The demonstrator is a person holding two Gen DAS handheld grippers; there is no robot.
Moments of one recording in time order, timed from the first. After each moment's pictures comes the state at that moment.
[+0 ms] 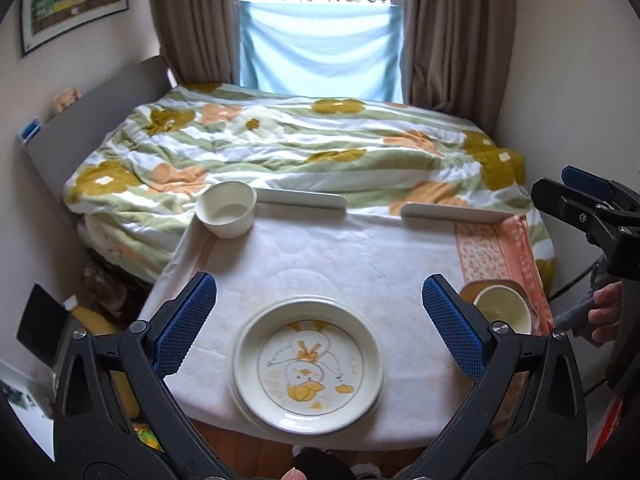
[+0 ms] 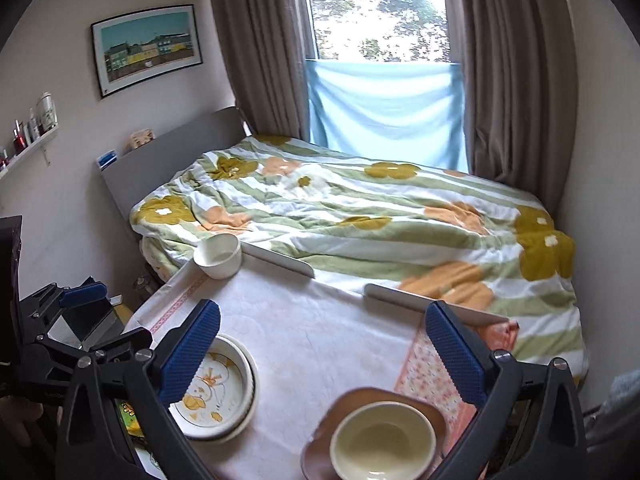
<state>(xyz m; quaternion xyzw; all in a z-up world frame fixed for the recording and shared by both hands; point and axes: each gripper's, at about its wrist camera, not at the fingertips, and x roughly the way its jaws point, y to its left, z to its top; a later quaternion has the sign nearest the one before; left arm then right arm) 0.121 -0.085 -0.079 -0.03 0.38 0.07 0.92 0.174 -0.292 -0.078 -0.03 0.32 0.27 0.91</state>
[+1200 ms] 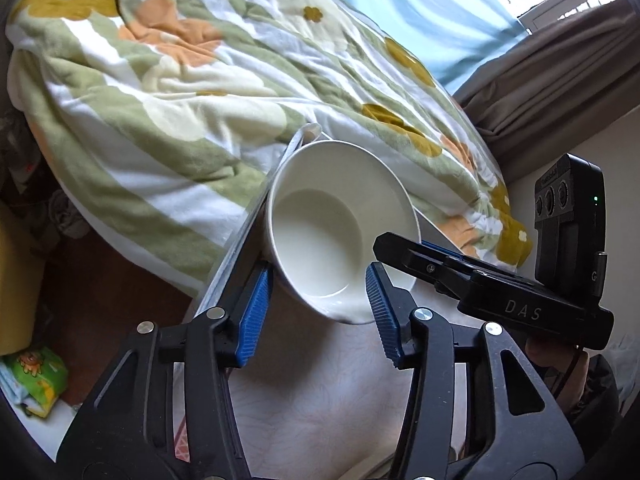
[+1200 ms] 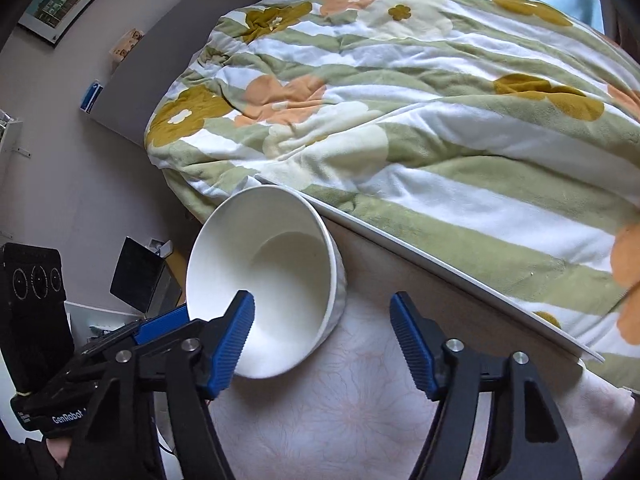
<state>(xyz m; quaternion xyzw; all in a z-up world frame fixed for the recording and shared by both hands) 0.332 0.192 -0.281 -0.32 0.49 0.02 0.81 0.415 0.018 -0.295 0.01 0.60 0.37 0.71</state>
